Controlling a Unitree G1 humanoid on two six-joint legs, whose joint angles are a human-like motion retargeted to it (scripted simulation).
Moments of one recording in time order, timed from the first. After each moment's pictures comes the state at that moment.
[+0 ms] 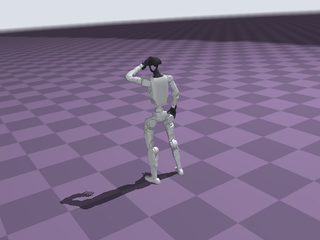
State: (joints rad) left arm -1.68 0.87 -0.86 -0.33 0.01 -0.22 0.30; right arm 0.09 -0.43 0.45 0.92 0.19 0.02 0.04; waist 0.01 -0.06 0.01; left_leg 0.09 0.09 0.27 0.02 -0.18 -0.20; right_leg 0.07 -0.21 -0.32 0.07 -0.07 0.22
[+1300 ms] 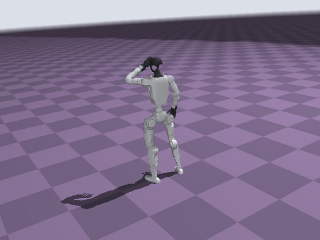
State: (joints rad) left arm -1.44 0.93 -0.61 -0.53 0.22 -0.15 0.30; right arm 0.12 -0.41 0.35 0.86 0.16 0.02 0.02; waist 0.02 -0.03 0.00; left_leg 0.09 0.08 0.32 0.02 -0.19 -0.20; right_leg 0.02 -0.22 -0.26 0.11 -0.06 0.23
